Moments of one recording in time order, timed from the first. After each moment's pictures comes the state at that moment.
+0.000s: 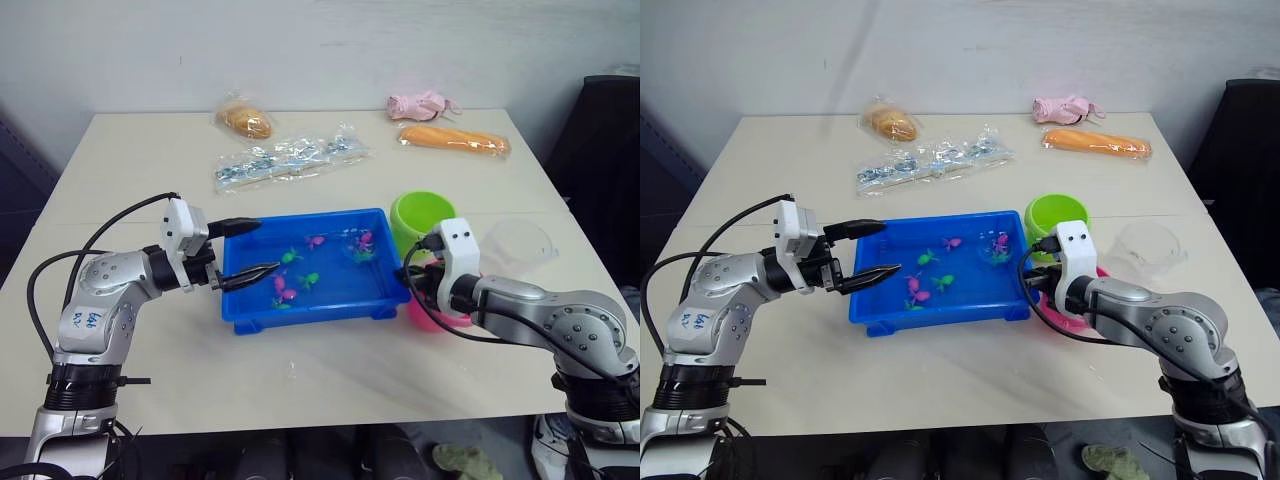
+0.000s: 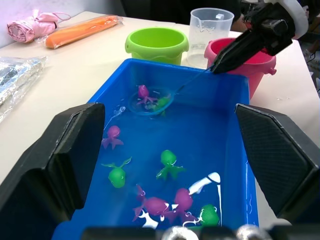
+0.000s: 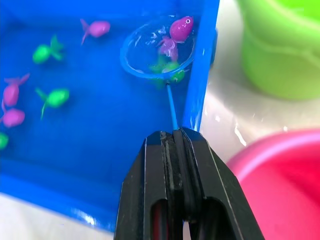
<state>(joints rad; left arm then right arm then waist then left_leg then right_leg) -0.40 0.64 0.13 -0.07 -0.49 0.31 -1.00 -0.43 -0.66 -0.02 -0.39 1.27 1.16 -0.31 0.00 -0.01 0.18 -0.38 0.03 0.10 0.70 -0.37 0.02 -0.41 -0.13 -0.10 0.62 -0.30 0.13</state>
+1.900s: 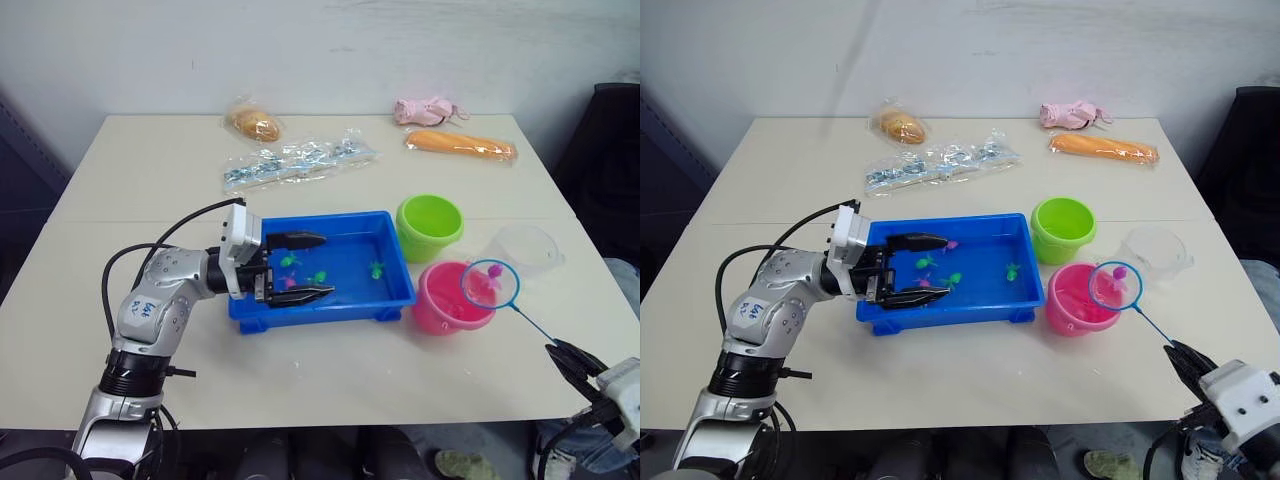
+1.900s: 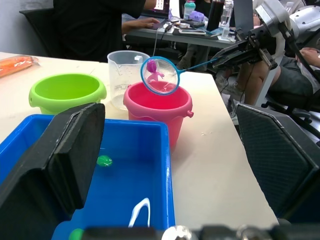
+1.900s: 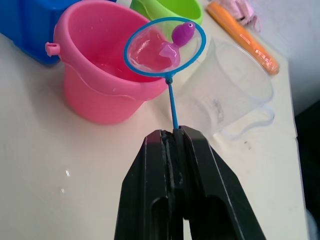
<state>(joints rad) -0.48 0.49 -0.03 -0.11 -0.55 0.38 -1.10 0.65 -0.50 -0.64 -0.45 0.15 -0.24 0.70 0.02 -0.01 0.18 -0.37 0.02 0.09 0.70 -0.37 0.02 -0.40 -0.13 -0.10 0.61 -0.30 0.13</state>
